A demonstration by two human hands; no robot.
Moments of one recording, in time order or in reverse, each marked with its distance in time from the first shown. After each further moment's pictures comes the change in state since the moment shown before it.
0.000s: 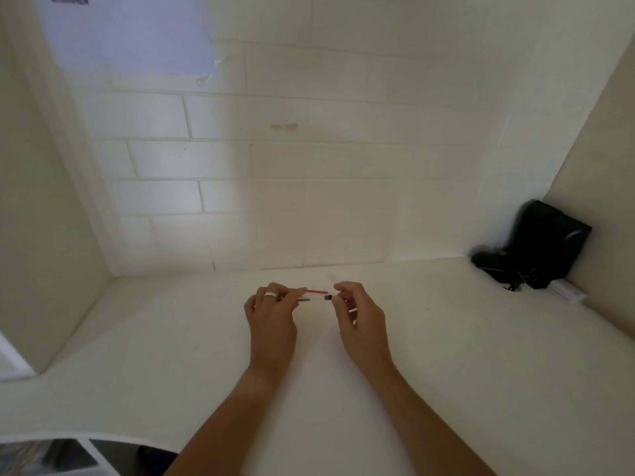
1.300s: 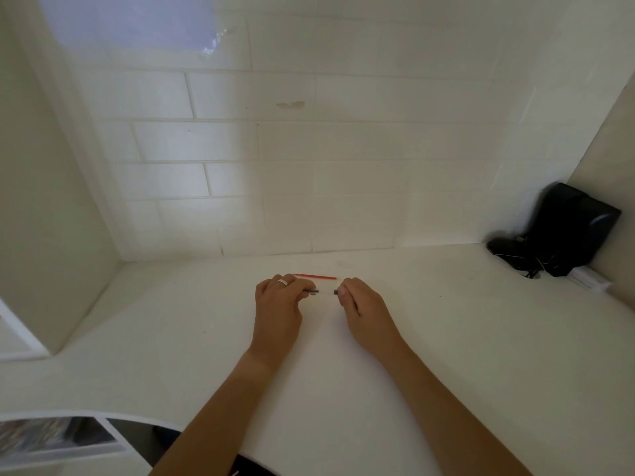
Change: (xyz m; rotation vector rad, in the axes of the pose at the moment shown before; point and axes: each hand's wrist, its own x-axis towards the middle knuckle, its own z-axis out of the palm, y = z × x) left_hand 0.002 -0.014 0.001 -0.092 -0.068 0.076; right_hand 0.009 0.018 0.002 -0.238 -0.269 -0.141
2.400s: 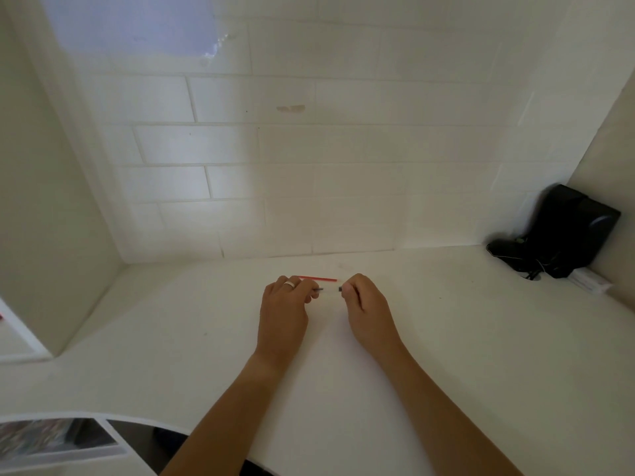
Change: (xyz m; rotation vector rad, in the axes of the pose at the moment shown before) left_hand 0.001 0.012 -0.001 0.115 -0.040 0.026; right_hand 0.002 -0.007 0.000 0.175 0.119 0.140
